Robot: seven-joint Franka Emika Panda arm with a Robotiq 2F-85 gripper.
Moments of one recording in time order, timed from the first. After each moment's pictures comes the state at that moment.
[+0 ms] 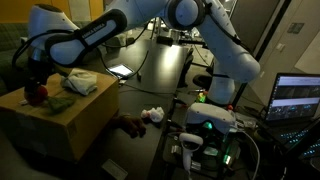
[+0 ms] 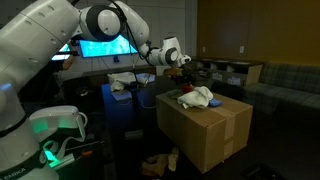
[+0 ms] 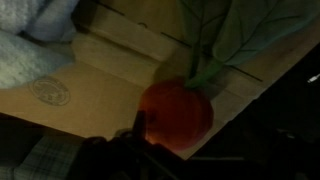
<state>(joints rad) 0.34 0.83 0.09 -1.32 -0.17 2.55 -0.03</state>
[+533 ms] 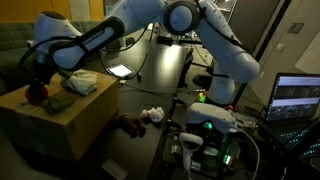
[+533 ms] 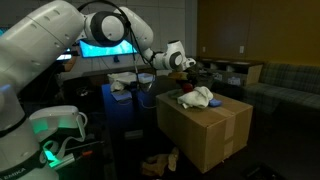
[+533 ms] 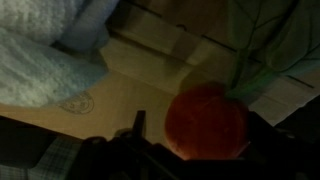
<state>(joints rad) 0.32 0.89 0.07 -1.28 -0.18 2.58 -0.03</state>
